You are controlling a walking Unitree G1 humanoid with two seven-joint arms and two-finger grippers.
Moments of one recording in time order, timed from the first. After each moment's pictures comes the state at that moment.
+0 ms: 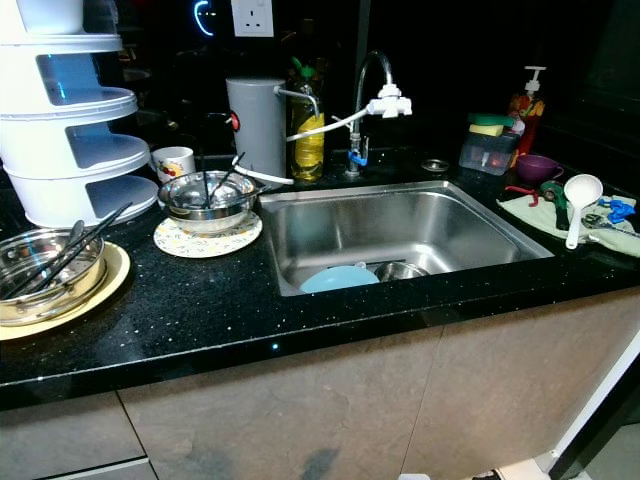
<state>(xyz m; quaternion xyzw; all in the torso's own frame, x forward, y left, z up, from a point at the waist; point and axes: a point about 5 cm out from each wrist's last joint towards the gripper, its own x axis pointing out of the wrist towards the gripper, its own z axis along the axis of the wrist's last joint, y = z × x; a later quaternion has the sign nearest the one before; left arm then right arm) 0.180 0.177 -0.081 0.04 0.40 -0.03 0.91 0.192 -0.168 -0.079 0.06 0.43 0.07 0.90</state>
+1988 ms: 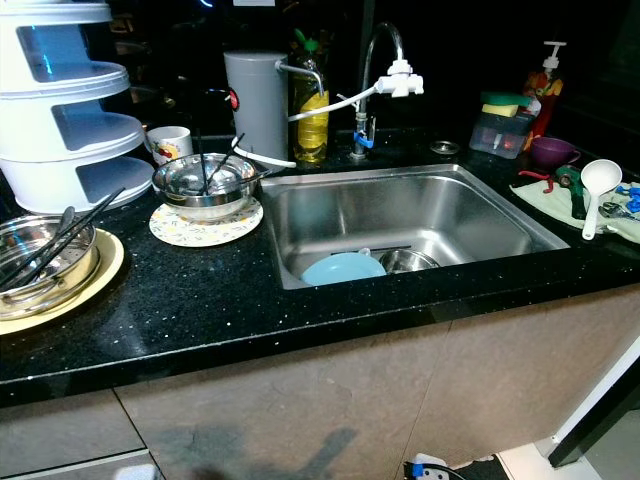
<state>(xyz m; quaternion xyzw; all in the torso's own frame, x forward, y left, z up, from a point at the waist) 0.196 0.209 -0.066 -0.06 0.34 0.12 0.93 0.206 -0.176 -0.071 0.16 0.40 0.00 0.90</state>
